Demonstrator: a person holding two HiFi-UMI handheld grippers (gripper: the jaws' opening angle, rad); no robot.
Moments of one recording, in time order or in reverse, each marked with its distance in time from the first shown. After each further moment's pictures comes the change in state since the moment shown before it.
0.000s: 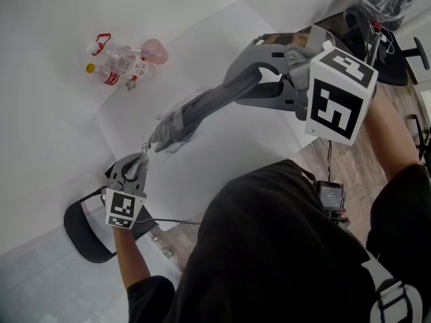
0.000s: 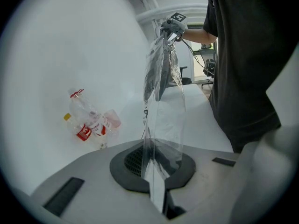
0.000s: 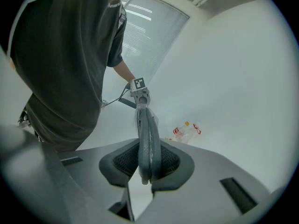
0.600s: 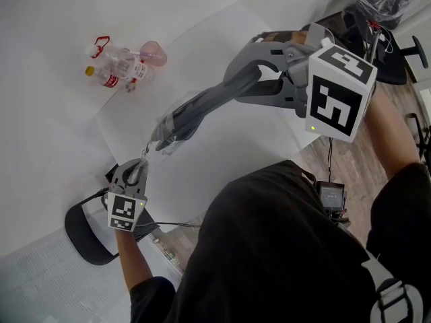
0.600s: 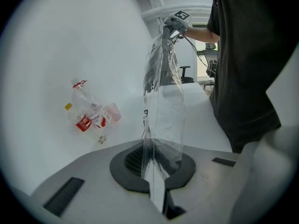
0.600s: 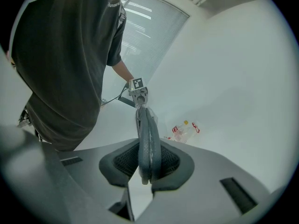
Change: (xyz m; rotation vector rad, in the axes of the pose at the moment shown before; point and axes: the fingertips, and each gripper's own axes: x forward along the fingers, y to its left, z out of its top) left arm 0.002 -0.004 -0.024 -0.051 0.020 0.003; right arm 0.000 -0.001 -0.002 -0.005 0.016 -0.006
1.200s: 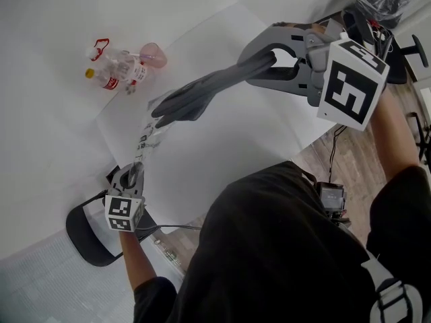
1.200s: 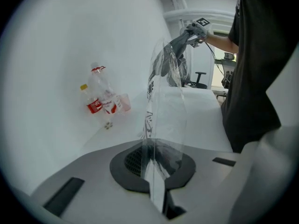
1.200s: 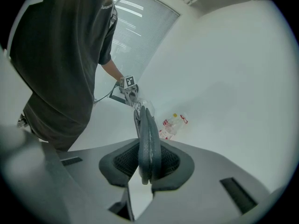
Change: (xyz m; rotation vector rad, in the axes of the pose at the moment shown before) left arm -0.004 0.016 -0.024 -0.230 0.020 0.069; right arm -0.027 -0.020 -0.026 0.072 0.026 -0.098
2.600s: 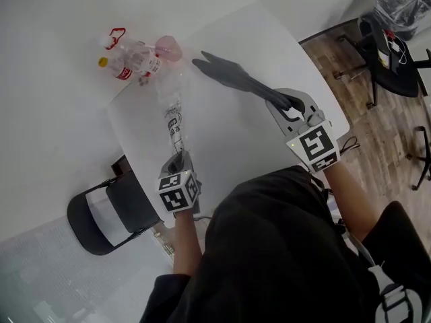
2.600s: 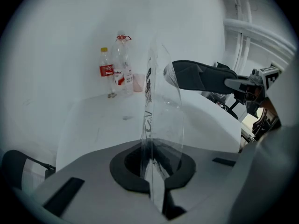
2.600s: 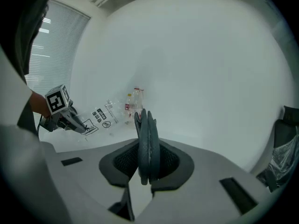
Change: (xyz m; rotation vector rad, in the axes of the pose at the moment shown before) left arm 0.072 -0.073 0.003 -0.595 0.096 0.182; right arm 0.064 0.078 -0.108 0.840 0.001 -0.618
